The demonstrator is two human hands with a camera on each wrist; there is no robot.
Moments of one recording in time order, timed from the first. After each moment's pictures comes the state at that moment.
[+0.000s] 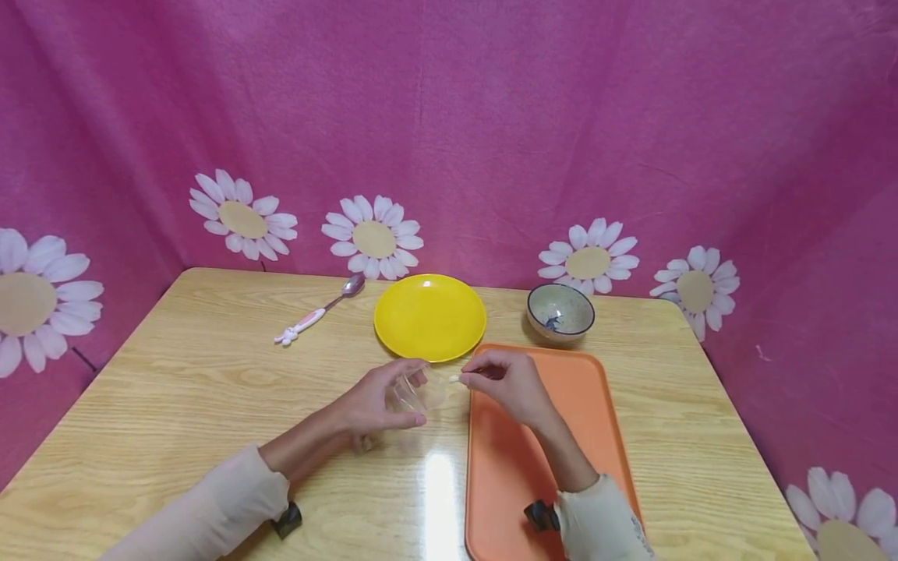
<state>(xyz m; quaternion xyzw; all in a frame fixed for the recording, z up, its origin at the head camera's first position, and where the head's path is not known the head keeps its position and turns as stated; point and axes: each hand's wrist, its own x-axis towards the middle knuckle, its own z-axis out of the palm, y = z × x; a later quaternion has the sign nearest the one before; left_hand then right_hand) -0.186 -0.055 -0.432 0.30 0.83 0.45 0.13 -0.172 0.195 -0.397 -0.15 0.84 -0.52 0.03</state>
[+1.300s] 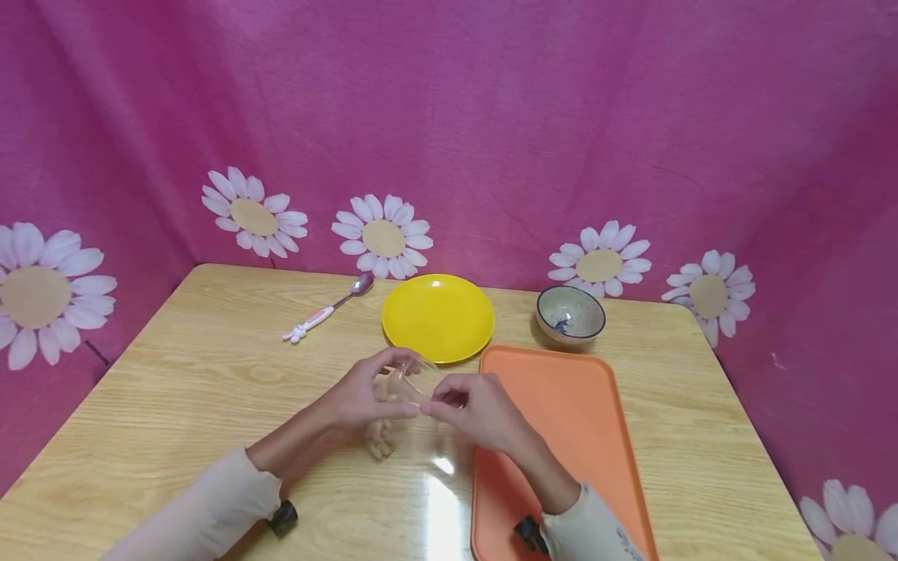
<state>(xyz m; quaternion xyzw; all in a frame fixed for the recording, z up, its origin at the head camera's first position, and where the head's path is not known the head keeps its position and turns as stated) -0.185 -0.076 -0.423 0.25 0.83 0.50 0.10 -0.151 0.148 -0.387 -0.23 0.89 -0.39 0.06</state>
